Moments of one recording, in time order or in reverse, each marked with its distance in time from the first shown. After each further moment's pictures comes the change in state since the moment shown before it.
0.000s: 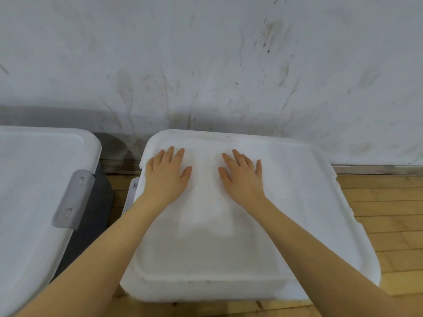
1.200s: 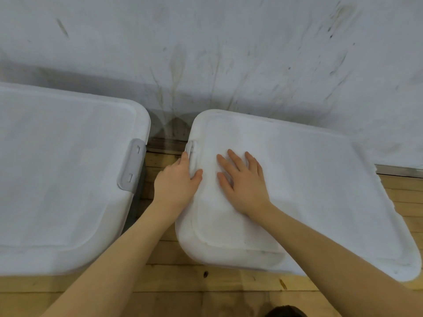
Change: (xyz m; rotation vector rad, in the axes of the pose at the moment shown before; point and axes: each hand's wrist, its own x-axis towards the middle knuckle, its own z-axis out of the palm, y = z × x) left_hand -0.069 -0.086 -0.005 -0.249 0.071 -0.073; right_hand -0.047 -0.096 0.047 -0.036 0.034 -0.189
